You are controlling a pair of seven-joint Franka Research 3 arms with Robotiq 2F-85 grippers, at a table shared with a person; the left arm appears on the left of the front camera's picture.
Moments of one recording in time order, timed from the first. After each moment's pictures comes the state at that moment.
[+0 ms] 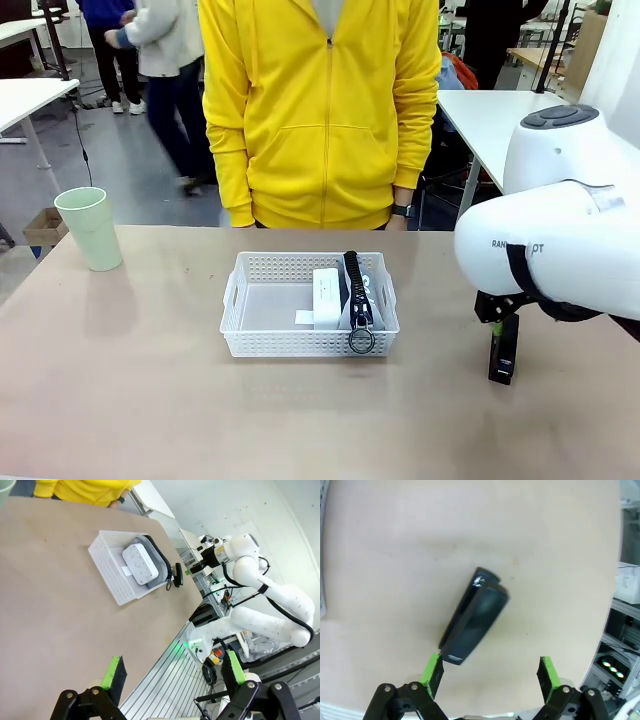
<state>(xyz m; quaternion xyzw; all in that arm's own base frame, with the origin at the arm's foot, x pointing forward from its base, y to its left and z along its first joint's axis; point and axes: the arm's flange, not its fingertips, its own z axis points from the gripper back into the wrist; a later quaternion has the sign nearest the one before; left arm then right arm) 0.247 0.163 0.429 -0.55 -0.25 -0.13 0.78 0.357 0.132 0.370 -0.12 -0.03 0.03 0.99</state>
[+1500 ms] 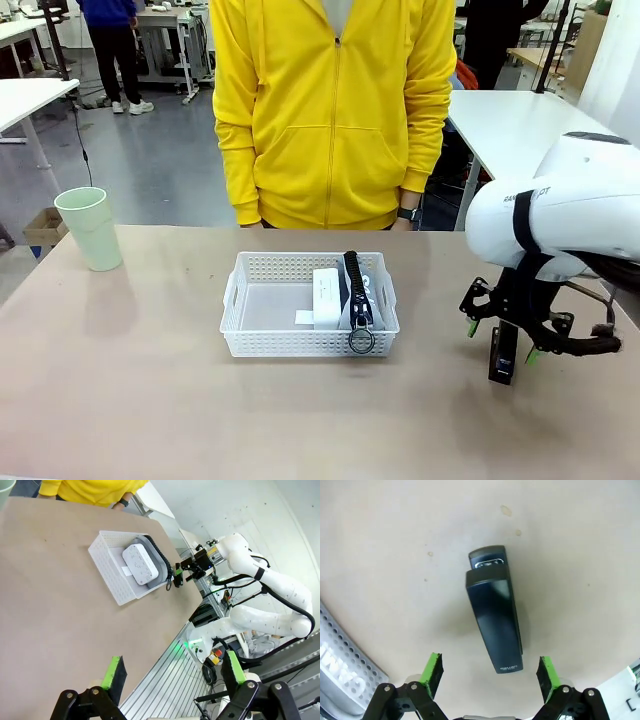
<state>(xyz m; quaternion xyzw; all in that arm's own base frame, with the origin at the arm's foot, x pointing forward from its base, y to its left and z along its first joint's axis) 0.247 0.163 0.429 -0.55 -0.25 -0.13 0.78 0.367 0.114 0.334 0.01 0.03 -0.34 0.94</state>
